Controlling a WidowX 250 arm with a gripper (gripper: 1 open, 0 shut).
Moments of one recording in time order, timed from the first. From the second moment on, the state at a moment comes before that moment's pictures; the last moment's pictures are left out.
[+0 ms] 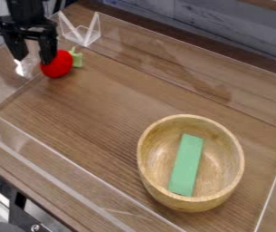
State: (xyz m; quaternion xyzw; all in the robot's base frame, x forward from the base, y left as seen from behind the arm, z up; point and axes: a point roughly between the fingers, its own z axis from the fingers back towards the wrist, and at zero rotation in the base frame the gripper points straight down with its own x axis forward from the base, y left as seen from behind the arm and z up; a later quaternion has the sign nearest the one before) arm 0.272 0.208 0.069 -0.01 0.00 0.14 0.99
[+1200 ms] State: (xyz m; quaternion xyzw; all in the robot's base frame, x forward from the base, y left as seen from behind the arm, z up) arm 0.268 0.208 0.063 -0.03 -0.01 0.11 0.99
